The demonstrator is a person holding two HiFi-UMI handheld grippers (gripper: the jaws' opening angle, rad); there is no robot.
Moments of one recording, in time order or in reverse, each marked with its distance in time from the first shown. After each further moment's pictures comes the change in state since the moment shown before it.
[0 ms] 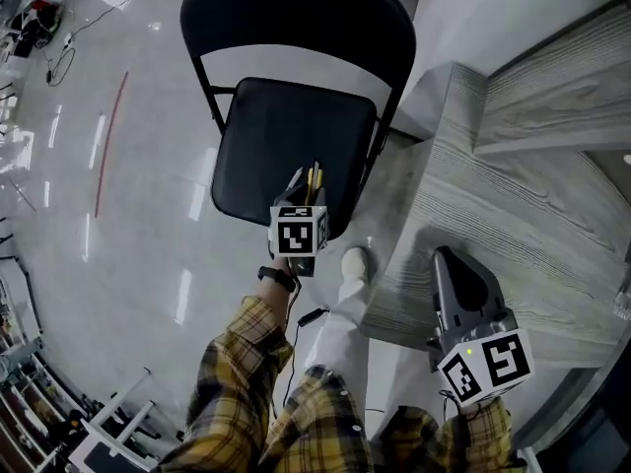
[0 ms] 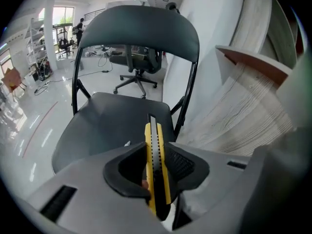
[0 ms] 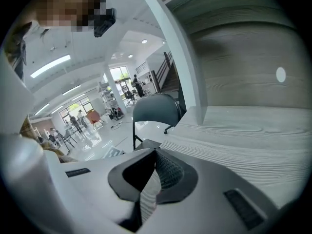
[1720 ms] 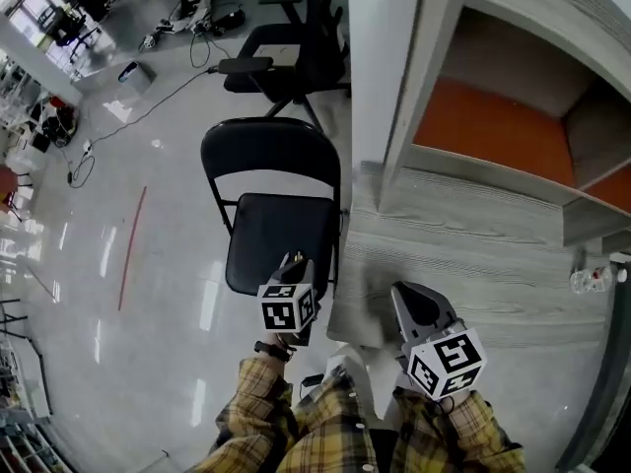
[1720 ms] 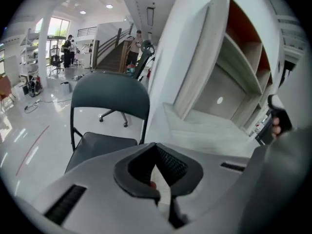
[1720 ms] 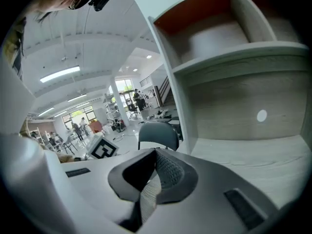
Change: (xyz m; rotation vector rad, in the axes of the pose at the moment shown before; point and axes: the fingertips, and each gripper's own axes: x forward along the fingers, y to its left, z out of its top) left arm -0.198 -0.128 0.095 0.079 -0.211 -0.136; right arm -0.127 0.018 0.071 -0.040 -0.148 0.016
